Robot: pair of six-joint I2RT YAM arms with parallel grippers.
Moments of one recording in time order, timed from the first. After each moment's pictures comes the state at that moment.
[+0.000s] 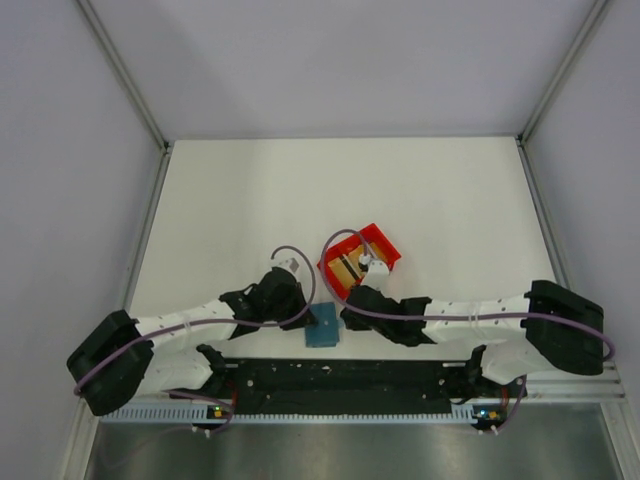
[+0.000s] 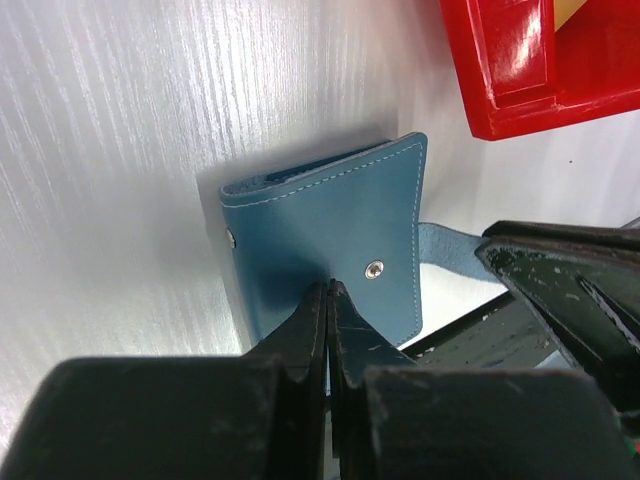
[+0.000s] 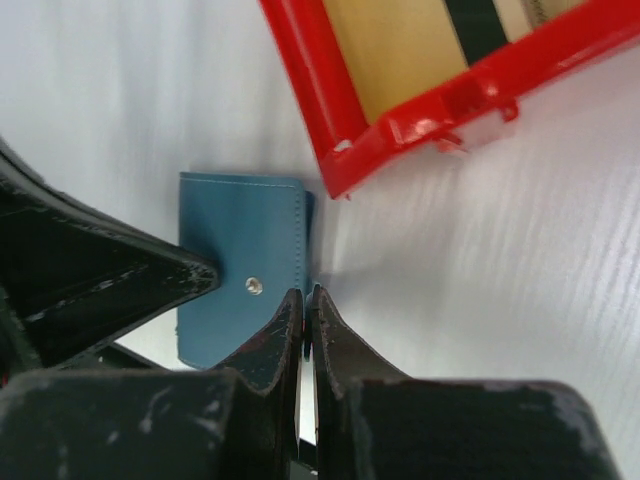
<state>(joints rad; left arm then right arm) -0.83 1.15 0.40 -0.10 0.11 -0.99 1.23 1.36 0.60 -0.06 0.43 1.06</state>
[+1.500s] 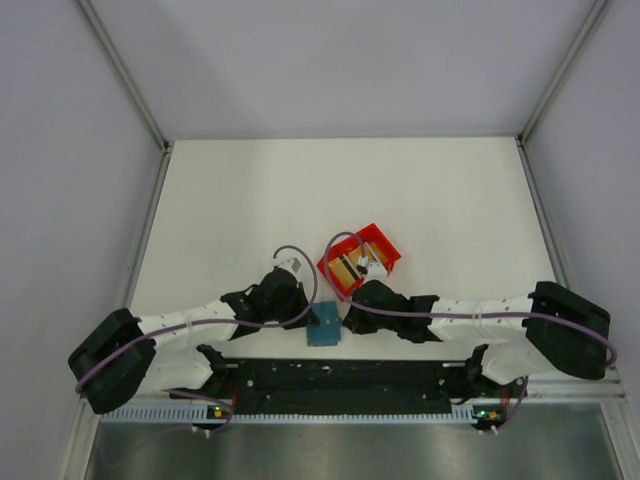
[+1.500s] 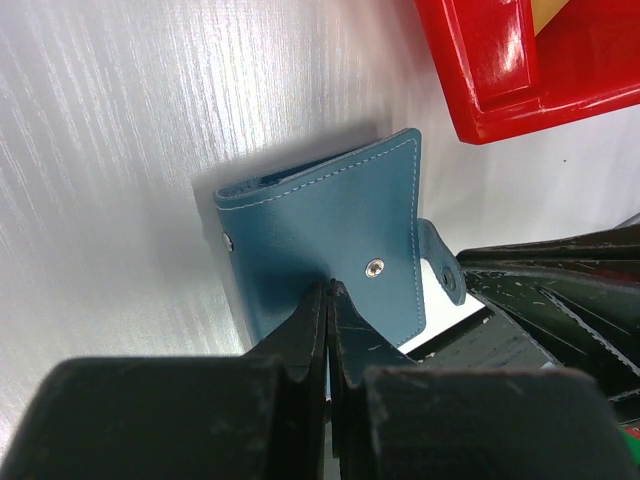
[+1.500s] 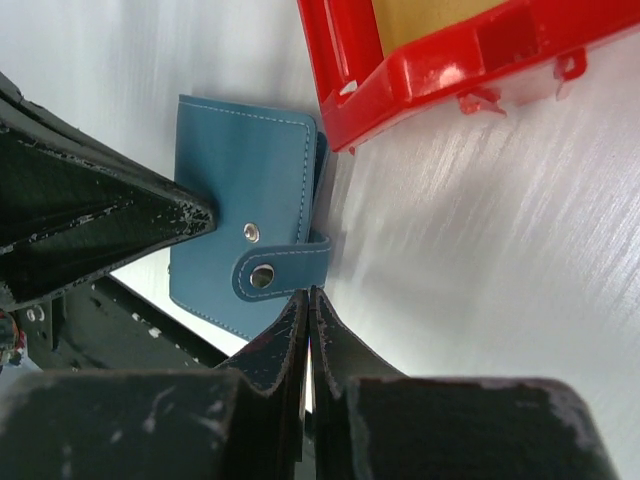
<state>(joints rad) -0.84 1.17 0.39 -0.05 0.11 -0.97 1.15 1.33 0.54 0.01 0.18 0.94</state>
